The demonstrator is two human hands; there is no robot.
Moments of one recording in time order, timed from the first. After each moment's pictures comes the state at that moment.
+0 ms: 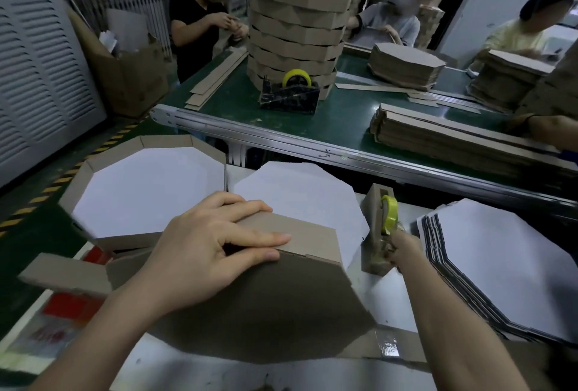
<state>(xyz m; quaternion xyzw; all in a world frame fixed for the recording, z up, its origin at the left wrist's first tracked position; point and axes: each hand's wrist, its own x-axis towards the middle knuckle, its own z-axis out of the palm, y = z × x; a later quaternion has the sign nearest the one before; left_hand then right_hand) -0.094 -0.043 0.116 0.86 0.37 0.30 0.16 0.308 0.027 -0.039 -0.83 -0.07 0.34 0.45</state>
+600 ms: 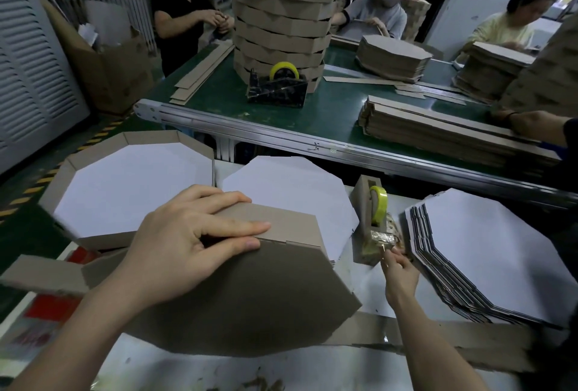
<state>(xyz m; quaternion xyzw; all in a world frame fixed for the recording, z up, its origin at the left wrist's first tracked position) -0.096 -0.042 0.116 0.85 0.38 0.32 0.17 0.302 -0.042 -0.099 -0.73 -0.09 0.29 0.61</state>
